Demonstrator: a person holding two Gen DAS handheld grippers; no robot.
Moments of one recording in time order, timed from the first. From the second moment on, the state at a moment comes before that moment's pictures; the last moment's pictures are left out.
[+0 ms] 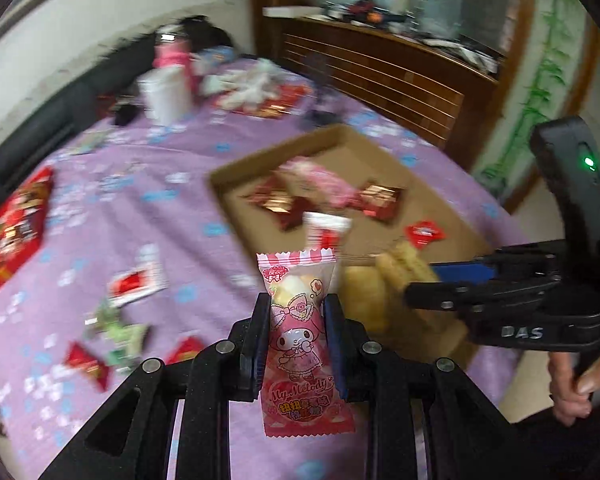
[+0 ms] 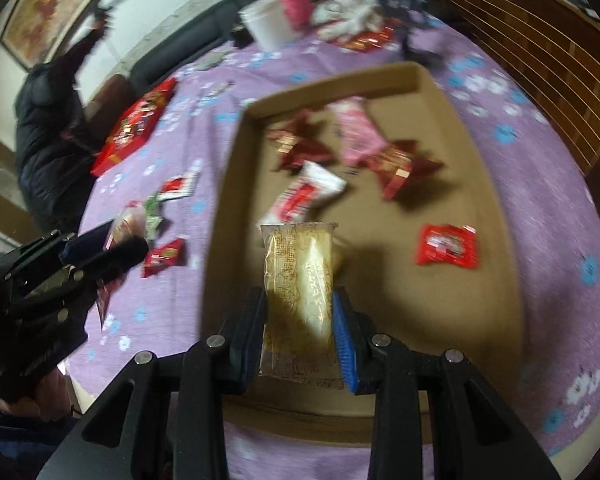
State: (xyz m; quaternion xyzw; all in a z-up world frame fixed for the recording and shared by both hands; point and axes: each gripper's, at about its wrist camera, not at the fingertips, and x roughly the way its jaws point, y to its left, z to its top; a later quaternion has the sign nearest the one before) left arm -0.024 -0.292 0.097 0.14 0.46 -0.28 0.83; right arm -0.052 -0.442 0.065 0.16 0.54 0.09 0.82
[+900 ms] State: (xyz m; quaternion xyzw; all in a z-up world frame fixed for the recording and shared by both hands) left arm -0.038 -0.362 0.040 0.15 0.52 -0.38 0.75; right arm -0.064 -0.483 0.046 0.15 0.57 0.03 0.81
